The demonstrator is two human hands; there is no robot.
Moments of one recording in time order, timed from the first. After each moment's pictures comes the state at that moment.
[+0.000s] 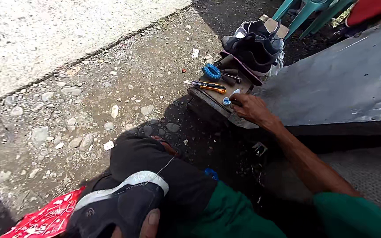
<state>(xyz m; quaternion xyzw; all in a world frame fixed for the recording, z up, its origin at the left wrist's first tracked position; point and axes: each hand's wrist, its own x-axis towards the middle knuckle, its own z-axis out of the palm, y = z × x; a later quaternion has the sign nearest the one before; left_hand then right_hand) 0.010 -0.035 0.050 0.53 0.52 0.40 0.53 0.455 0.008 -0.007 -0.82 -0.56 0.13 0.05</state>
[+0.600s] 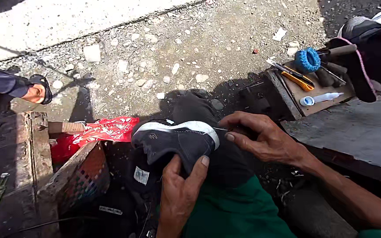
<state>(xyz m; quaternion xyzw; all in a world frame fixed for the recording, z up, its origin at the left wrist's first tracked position) 0.024 -0.038 0.041 0.43 0.58 0.47 0.51 0.250 0.042 0.033 -0.38 -0.74 0.45 0.33</state>
